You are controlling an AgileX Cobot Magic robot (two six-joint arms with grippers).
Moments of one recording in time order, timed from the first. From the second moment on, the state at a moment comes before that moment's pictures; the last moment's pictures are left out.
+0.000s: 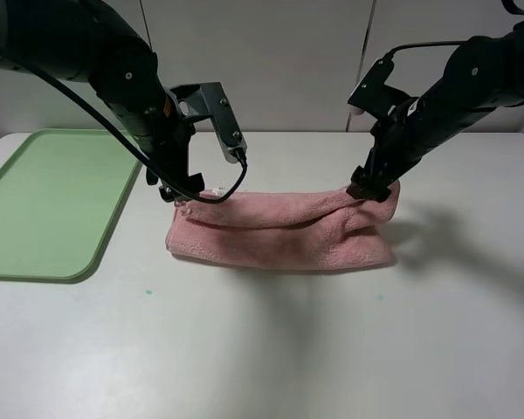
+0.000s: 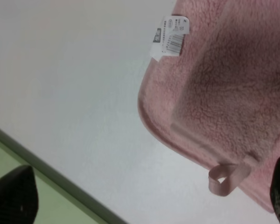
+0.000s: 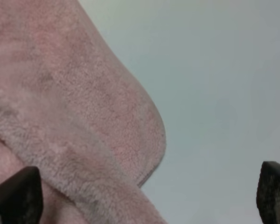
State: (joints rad) left arm -0.58 1.85 -1.22 0.45 0.52 0.33; right arm 0.31 1.78 -1.04 0.10 0.38 -0.81
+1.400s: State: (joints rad) left arm -0.58 1.32 -1.13 0.31 0.81 0.07; right arm 0.31 1.78 -1.04 0.16 0.53 -0.77
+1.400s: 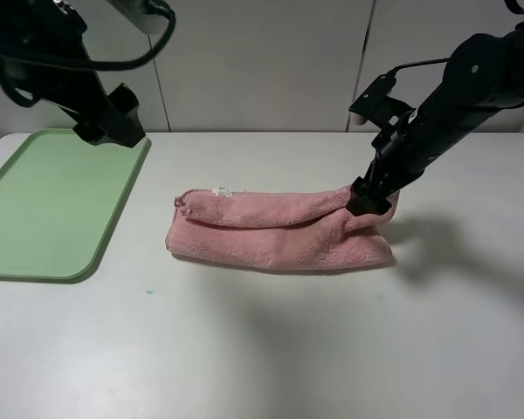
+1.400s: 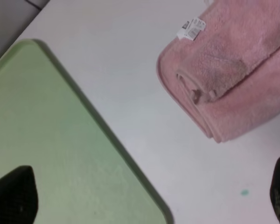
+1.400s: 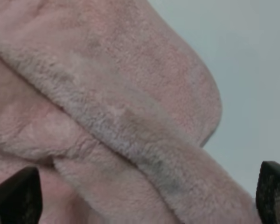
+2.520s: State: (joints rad) left arm -0.58 0.88 -0.91 0.31 0.82 -0.04; right arm 0.31 1.78 -1.04 0.17 0.59 -0.76
